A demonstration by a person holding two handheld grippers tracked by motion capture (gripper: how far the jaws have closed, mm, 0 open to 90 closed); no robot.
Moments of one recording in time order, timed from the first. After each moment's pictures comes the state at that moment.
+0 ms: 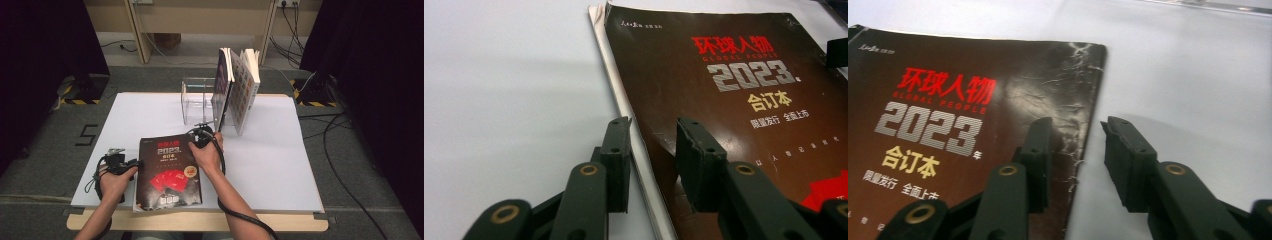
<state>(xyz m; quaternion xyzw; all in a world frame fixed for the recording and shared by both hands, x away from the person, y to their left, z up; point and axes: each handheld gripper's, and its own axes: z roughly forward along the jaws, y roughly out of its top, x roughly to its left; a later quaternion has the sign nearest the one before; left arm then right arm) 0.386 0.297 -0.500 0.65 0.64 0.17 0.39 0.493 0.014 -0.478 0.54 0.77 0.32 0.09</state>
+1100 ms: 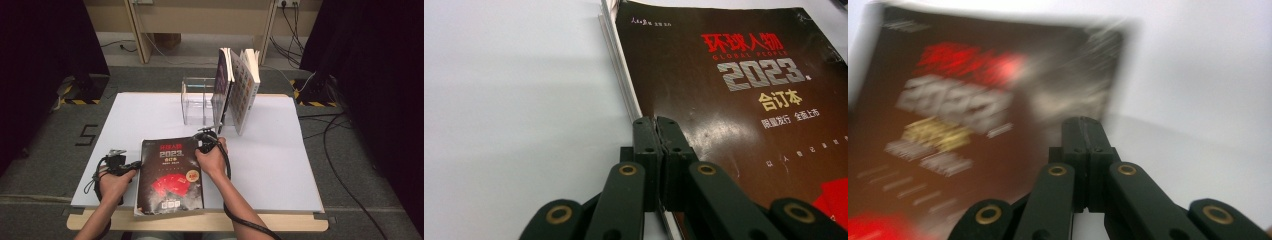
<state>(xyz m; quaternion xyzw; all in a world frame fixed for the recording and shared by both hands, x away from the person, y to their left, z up) 0.377 0.291 -0.495 0.66 0.62 0.16 0.38 0.475 -0.002 -0.476 0.52 0.79 0.32 0.04</state>
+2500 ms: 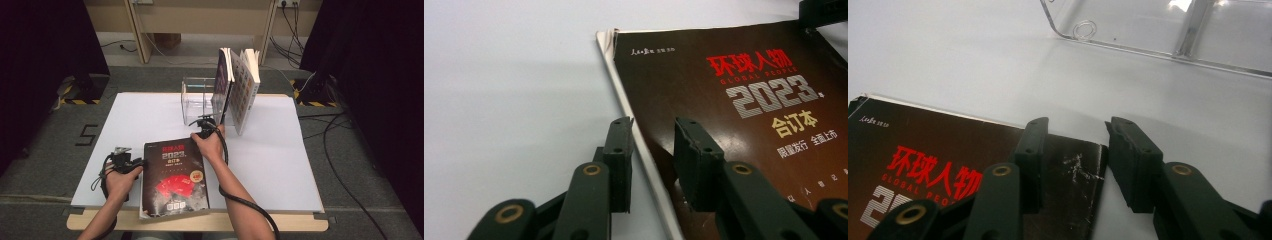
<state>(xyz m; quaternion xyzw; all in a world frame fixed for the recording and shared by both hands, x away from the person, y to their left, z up) 0.391 0.280 -0.499 0.66 0.62 0.18 0.38 0.533 0.004 -0.482 0.52 0.77 0.35 0.07</state>
